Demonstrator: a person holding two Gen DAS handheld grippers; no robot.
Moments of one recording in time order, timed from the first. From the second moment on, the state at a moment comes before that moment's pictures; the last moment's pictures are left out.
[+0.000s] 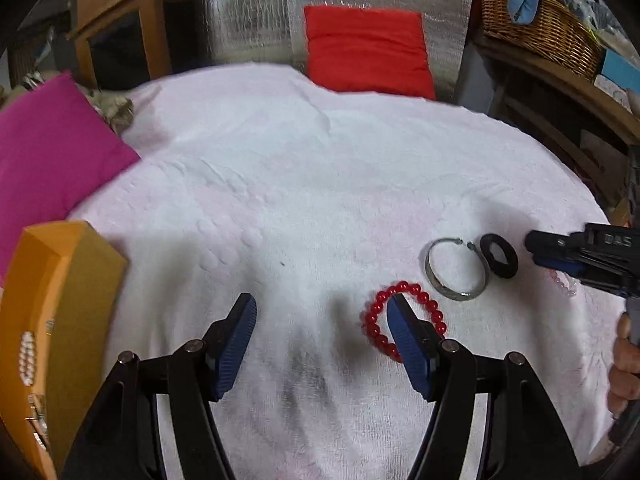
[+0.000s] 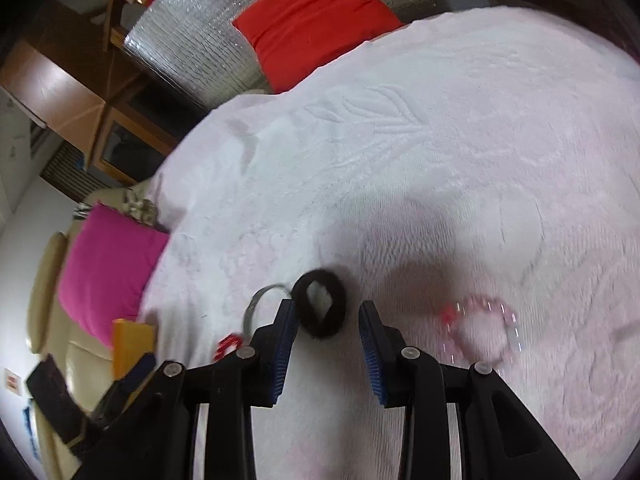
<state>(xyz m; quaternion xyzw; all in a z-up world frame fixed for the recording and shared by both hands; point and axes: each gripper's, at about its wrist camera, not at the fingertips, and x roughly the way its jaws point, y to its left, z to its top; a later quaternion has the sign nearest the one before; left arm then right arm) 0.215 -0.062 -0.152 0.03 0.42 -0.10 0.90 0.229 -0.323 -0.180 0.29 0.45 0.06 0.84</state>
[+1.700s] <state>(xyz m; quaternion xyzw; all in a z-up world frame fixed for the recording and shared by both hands) 0.215 -0.106 -0.194 0.06 0.46 -0.18 0.87 0.190 -0.298 -0.195 0.24 0.51 0.08 0.82</state>
